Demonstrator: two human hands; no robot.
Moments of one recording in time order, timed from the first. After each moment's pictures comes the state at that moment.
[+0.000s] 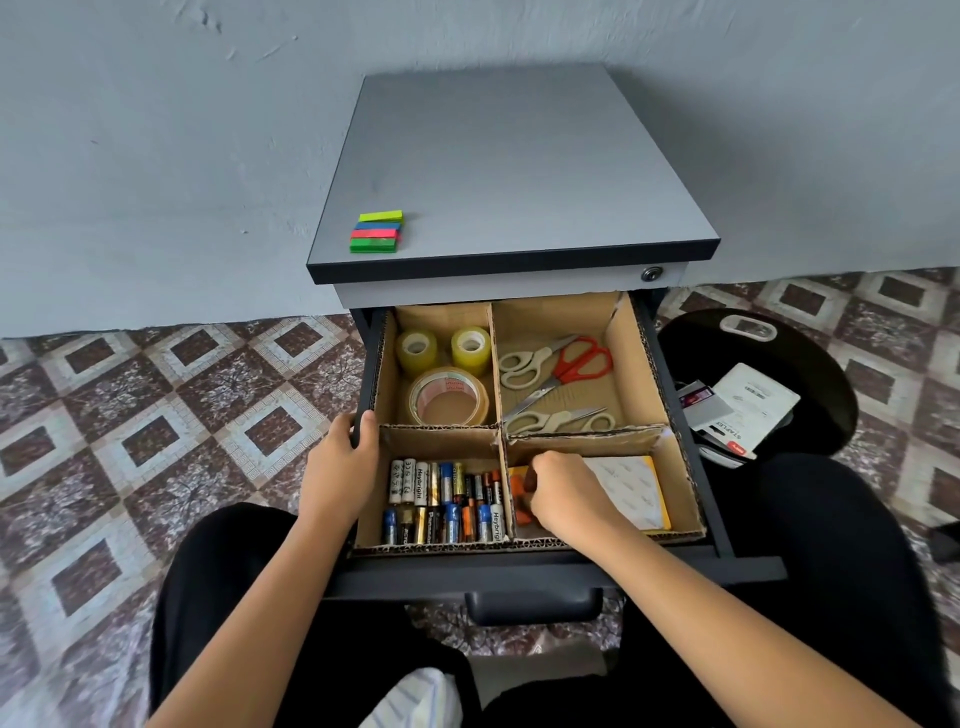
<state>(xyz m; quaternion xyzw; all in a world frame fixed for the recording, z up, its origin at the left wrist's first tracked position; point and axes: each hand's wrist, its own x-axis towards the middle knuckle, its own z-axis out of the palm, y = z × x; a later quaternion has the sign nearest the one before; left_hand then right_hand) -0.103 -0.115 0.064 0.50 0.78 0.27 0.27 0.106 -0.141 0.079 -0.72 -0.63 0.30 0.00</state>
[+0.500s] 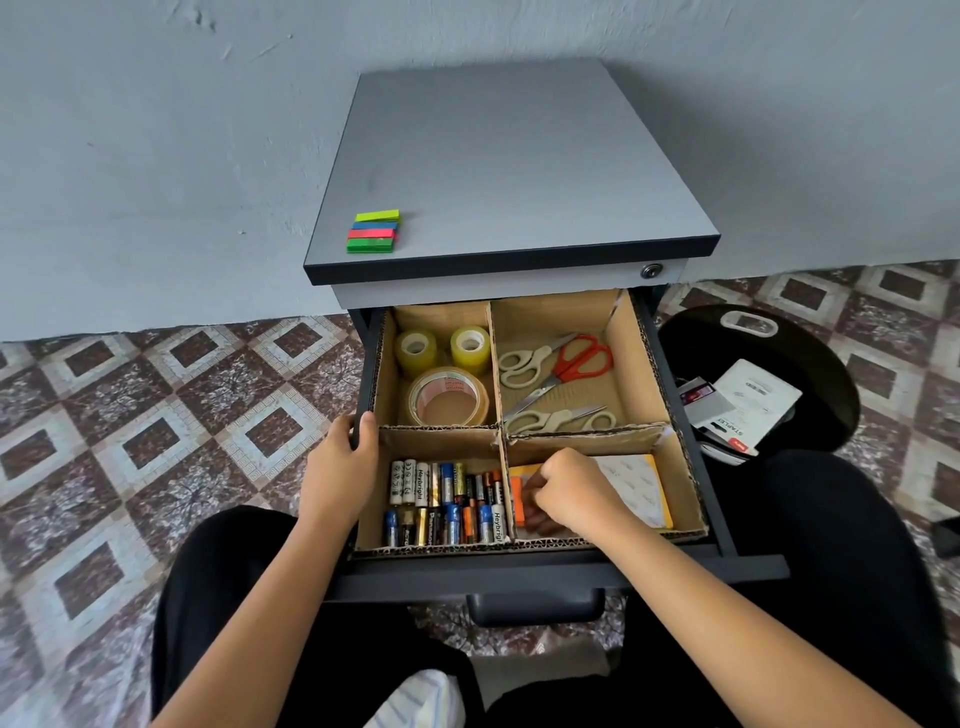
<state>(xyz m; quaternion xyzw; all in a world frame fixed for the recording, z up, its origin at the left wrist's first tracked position) -0.106 -0.114 0.062 0.50 0.78 0.27 0.27 0.114 -0.122 0.036 -0.74 -0.52 0.42 0.06</state>
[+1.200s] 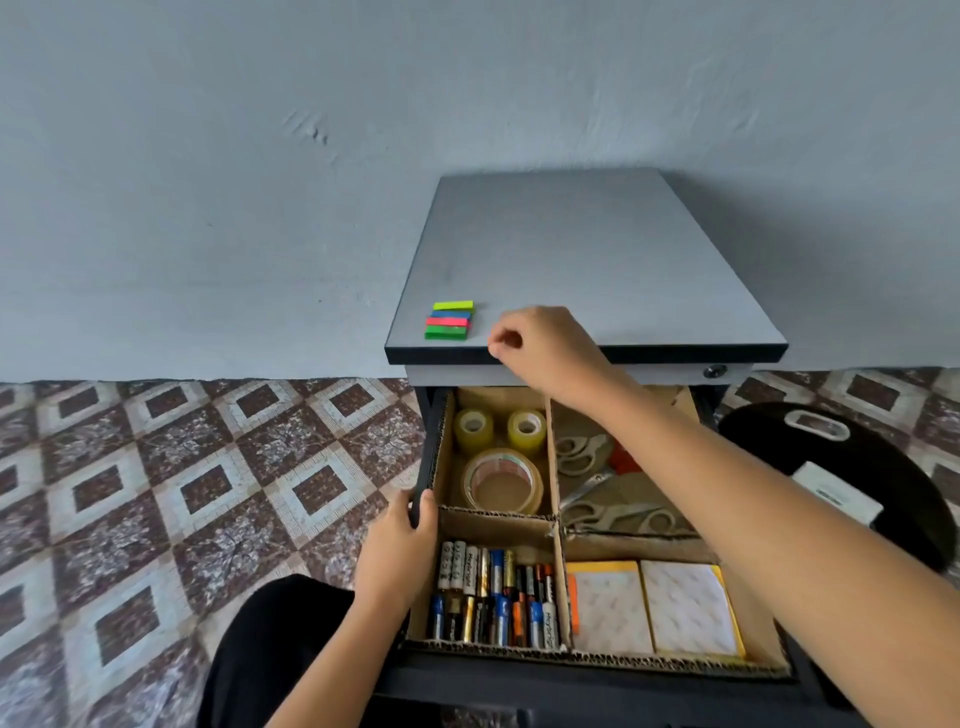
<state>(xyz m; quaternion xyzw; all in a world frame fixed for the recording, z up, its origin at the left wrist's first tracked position) -0.102 -0.115 0.070 0.50 0.77 0.29 0.27 0.058 -0.011 0.215 -0.51 -0.81 0.16 0.24</state>
